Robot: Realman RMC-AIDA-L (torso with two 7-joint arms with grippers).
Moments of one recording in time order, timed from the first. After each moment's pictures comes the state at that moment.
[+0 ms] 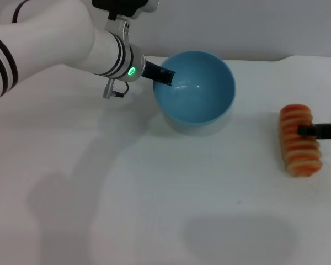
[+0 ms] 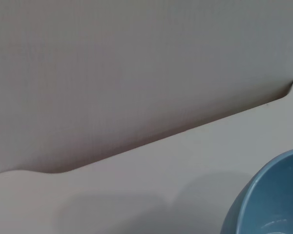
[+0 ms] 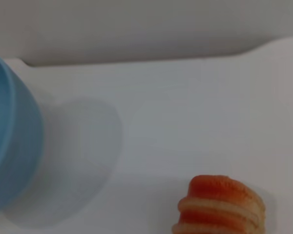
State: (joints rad) left arm -0.91 -2.07 1.63 0.60 2.41 0.60 -2.88; right arm 0.57 2.07 -0.85 -0.67 -2.31 -0.95 2.14
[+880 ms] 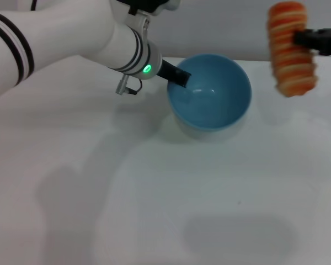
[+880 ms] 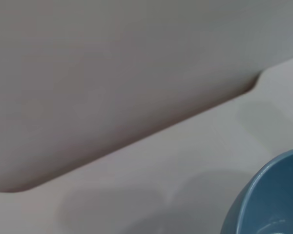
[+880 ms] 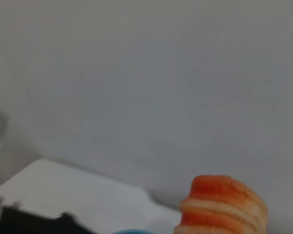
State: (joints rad) left arm -0.96 -2.07 1.67 0.61 2.41 0.65 -2.88; right arm 0.57 2.07 -0.87 -1.07 -2.07 -1.21 2.09
